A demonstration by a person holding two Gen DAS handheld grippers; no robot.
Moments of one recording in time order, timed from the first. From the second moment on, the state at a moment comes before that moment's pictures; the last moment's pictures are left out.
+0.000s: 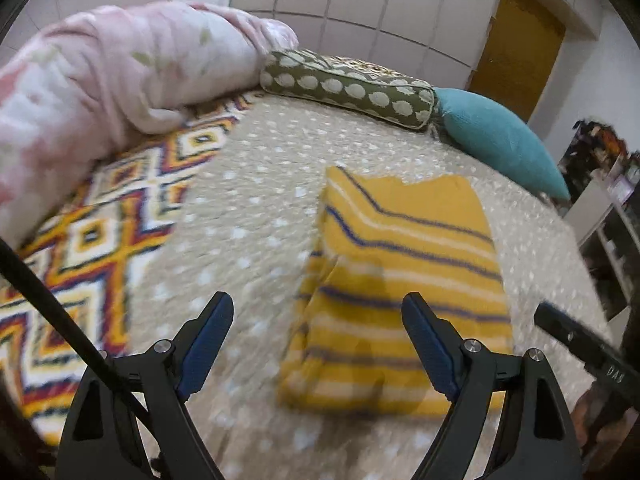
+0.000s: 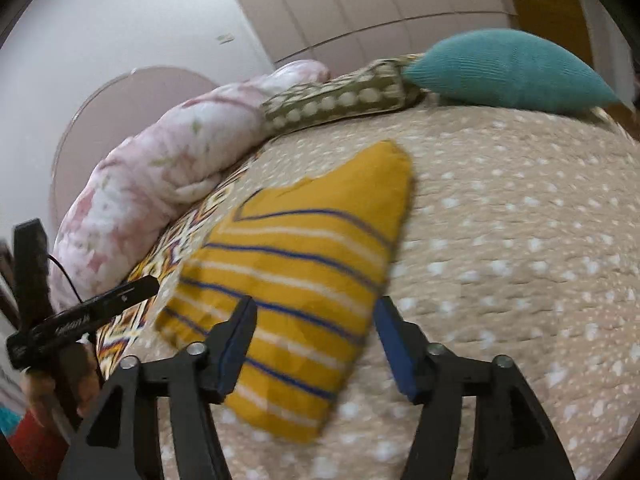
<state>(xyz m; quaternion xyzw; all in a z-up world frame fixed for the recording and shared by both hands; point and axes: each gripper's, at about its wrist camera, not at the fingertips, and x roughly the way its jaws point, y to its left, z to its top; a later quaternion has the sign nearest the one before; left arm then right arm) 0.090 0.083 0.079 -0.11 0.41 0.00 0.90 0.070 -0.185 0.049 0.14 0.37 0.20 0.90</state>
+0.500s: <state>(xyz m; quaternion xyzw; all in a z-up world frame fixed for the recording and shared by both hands) 0.168 0.111 0.000 -0.31 0.49 -0.15 0.80 0.183 -0.188 -0.015 0.34 0.43 0.27 0.79</state>
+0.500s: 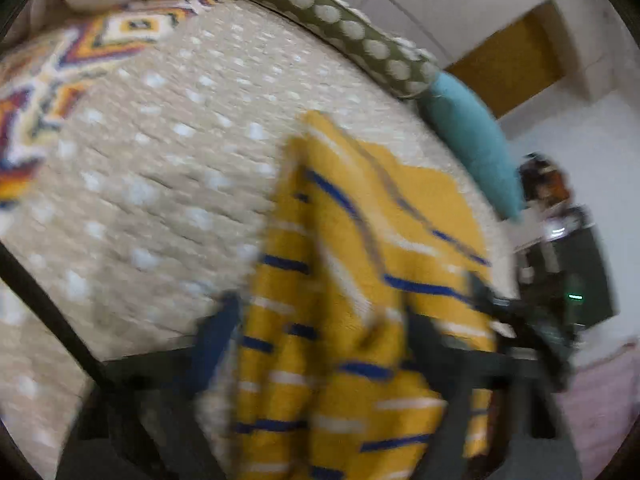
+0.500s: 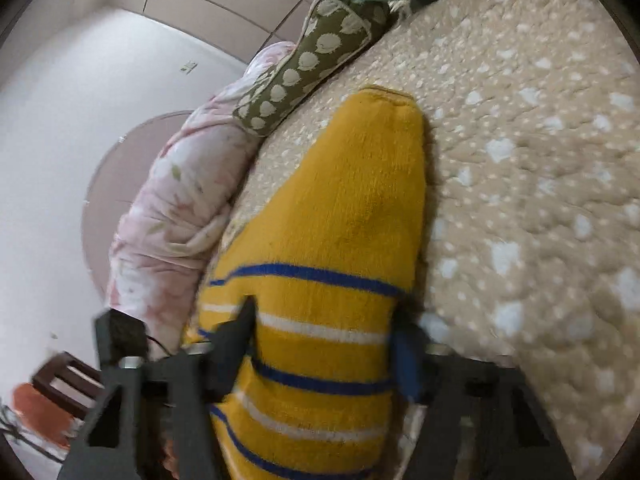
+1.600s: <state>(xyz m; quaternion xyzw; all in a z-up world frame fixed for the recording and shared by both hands) 0.044 0.059 0.128 -0.04 0.32 0.08 0.94 0.141 -0.105 0.068 0.04 0.39 0.23 0.89</state>
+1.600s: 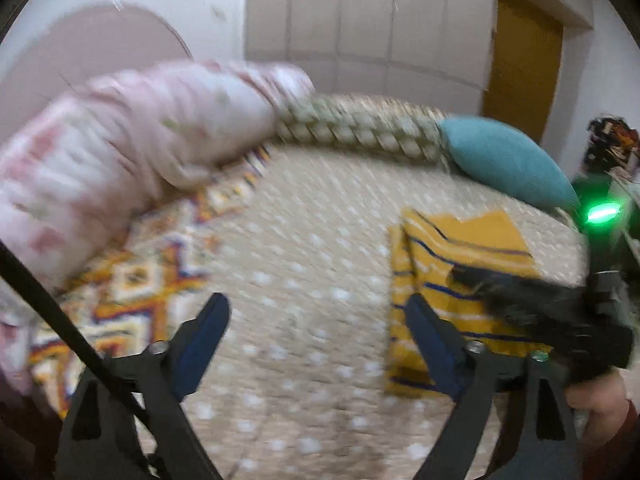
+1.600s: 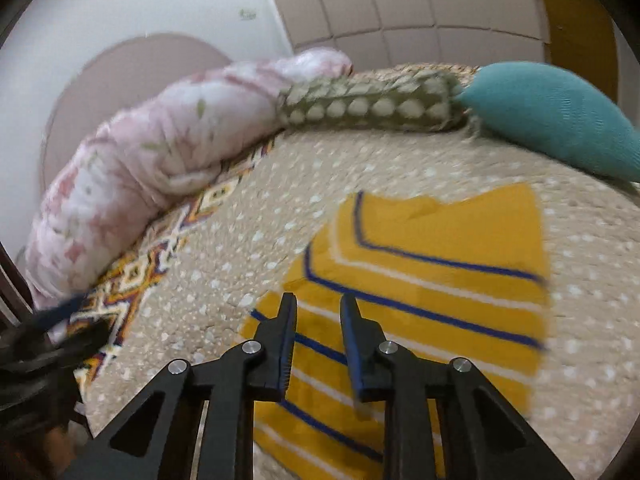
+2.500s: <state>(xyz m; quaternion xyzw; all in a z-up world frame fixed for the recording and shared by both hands) -0.068 -0.029 0.090 -0.02 0.40 0.01 0.92 -0.080 -0.208 0.056 0.03 0.39 0.02 0.92</state>
